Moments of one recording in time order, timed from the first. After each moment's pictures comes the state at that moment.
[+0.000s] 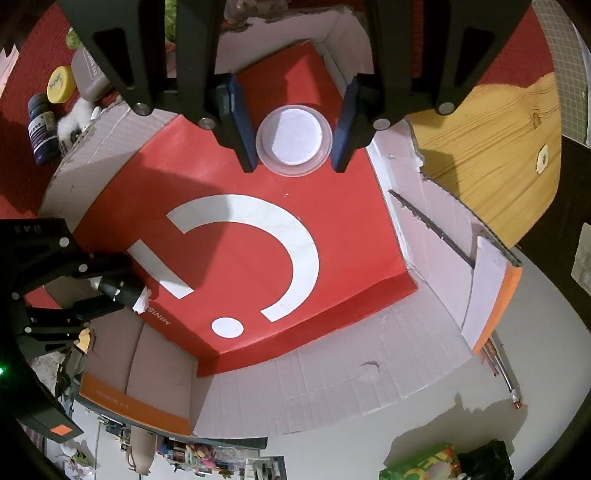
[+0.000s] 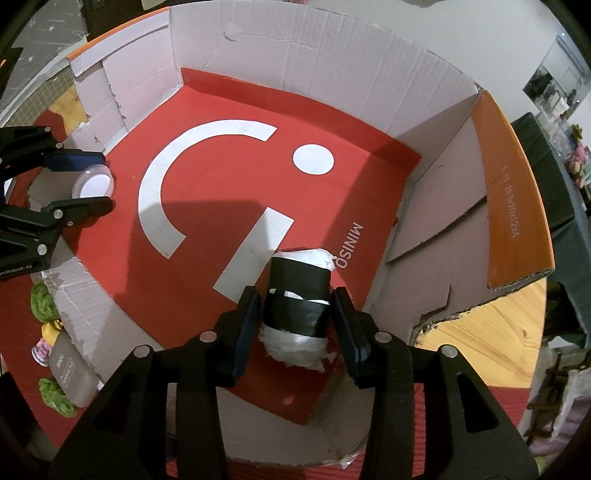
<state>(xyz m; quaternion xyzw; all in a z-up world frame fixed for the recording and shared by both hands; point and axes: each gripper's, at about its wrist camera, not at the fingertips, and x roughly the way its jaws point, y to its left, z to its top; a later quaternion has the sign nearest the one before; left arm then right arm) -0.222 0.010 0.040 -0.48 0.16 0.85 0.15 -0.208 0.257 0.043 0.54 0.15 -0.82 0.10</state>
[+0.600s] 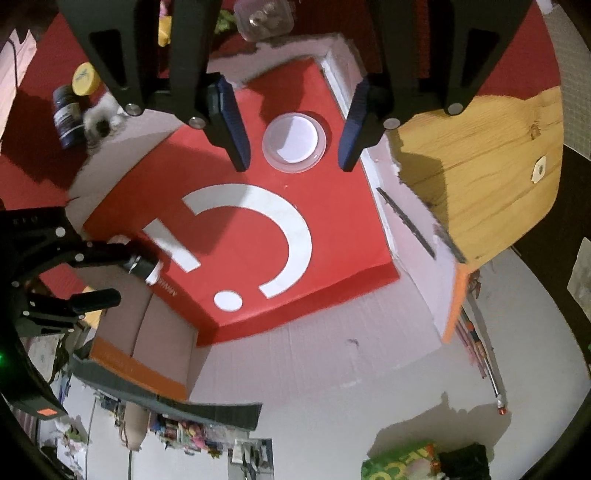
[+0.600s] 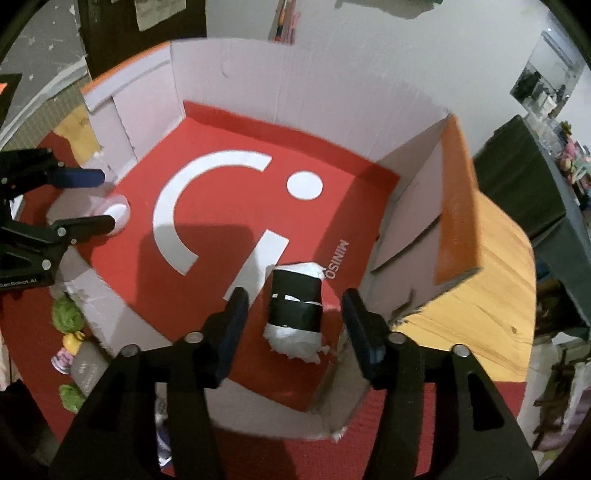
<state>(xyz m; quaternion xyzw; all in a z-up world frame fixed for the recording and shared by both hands) -0.208 0.000 0.067 -0.46 0.12 0.87 0.15 -0.177 0.269 0.086 0.50 0.13 -0.85 0.09</state>
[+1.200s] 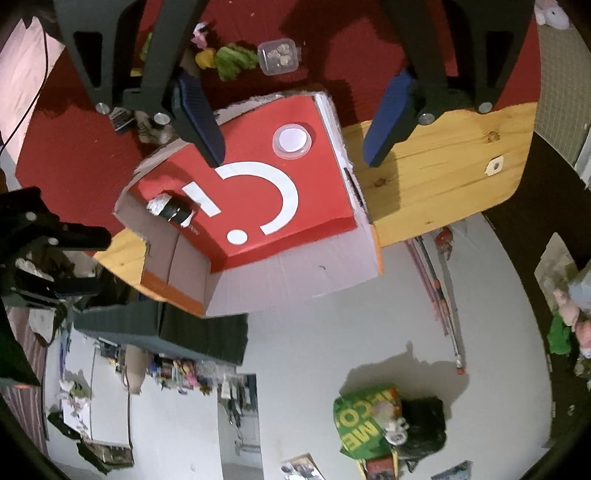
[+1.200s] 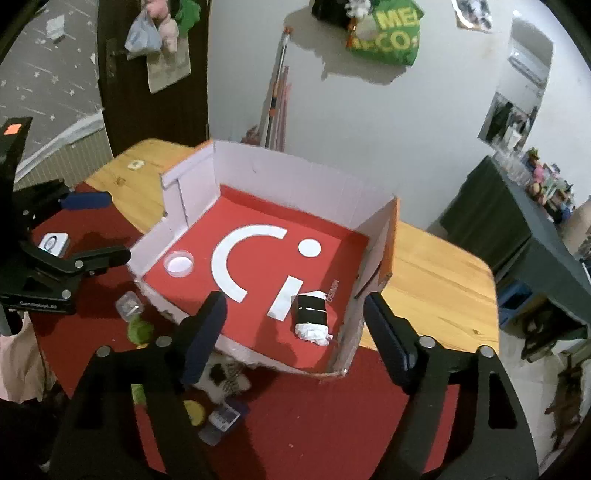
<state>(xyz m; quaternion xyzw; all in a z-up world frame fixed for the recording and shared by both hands) -0.130 -0.018 0.139 -0.35 0.09 0.93 0.12 -0.136 0.237 0.168 0.38 0.11 -0.91 0.08</state>
